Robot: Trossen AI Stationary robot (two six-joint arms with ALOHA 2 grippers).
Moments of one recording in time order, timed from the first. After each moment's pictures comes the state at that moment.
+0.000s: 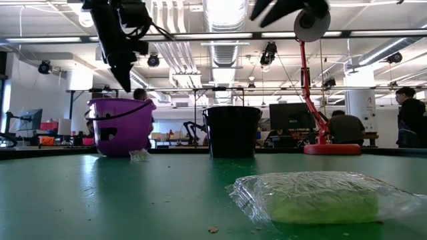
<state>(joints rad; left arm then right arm) 0.61 1.27 1.14 -0.98 -0.28 0.18 0.28 1.53 1.45 -0.87 0.66 1.01</state>
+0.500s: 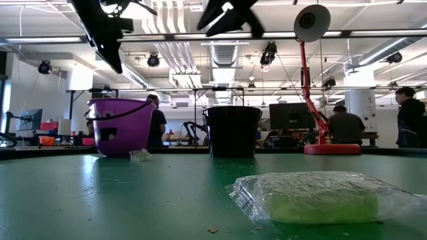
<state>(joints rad) 0.61 1.07 1.13 -1.02 -0.25 0.17 0.06 1.67 1.45 -0.28 0.58 0.52</state>
